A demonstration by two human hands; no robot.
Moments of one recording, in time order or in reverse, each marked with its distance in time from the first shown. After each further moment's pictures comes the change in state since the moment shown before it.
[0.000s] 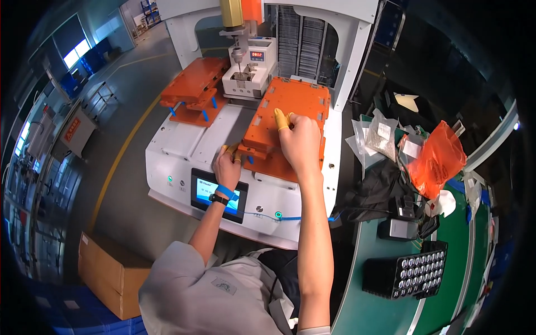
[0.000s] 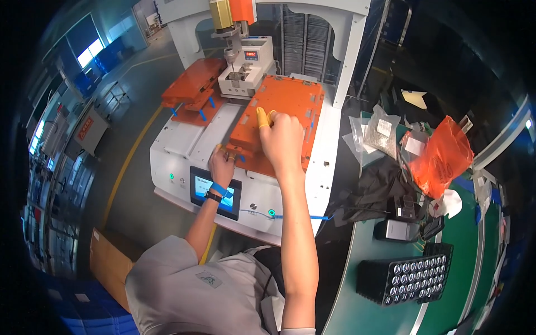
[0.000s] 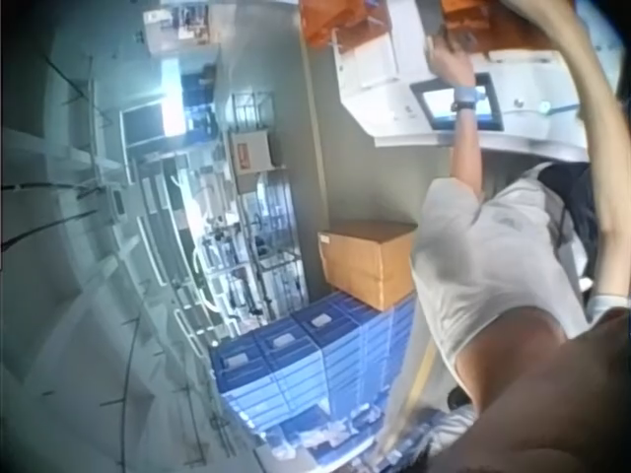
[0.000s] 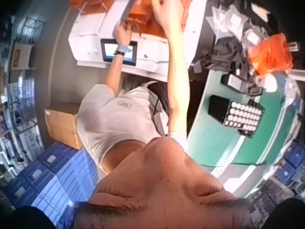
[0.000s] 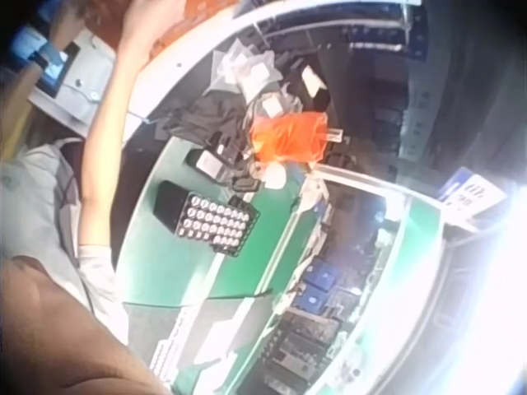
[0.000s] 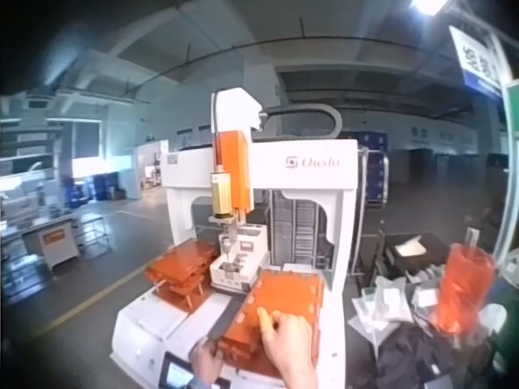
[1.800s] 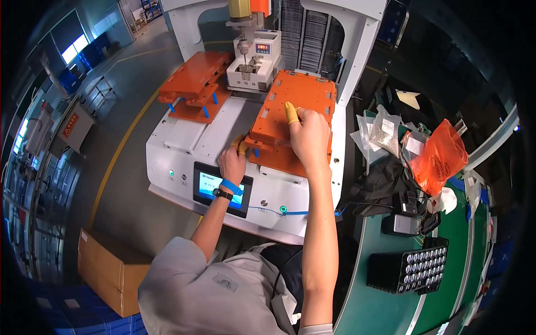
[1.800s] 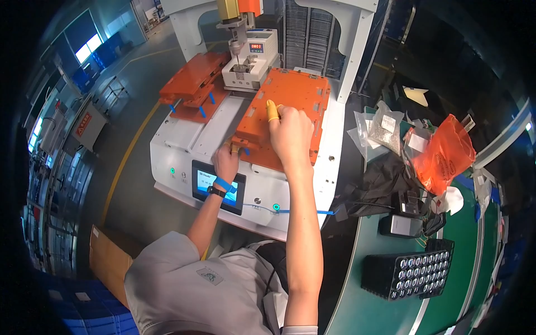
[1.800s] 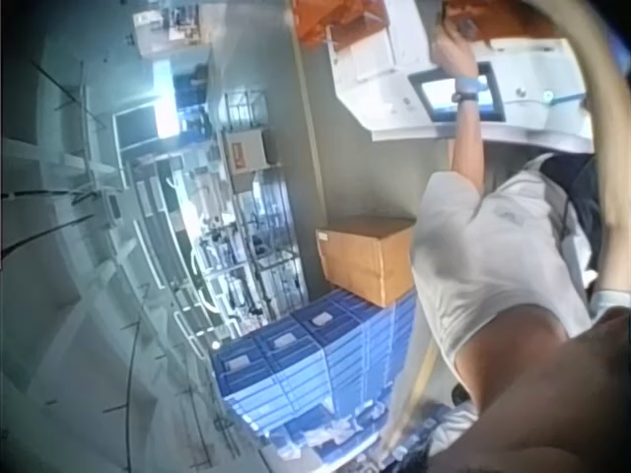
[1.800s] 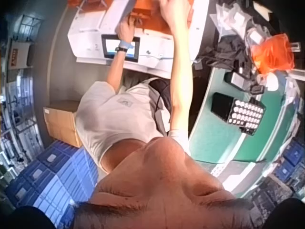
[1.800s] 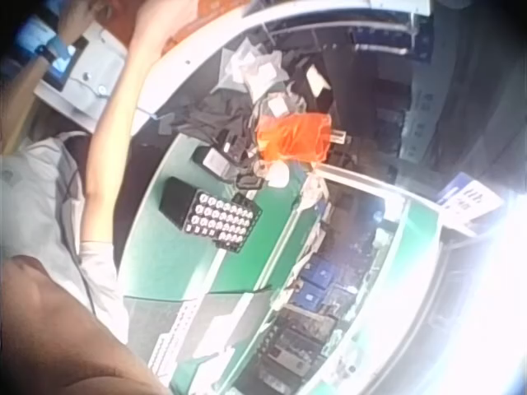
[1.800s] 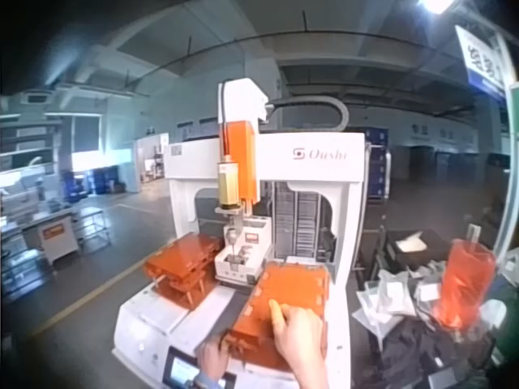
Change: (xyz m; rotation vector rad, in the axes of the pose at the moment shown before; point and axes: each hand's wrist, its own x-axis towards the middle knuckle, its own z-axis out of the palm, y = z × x) left_hand -0.004 0.001 -0.002 0.022 -0.006 0.043; right_hand -0.003 0.001 0.003 -0.123 0.000 -0.001
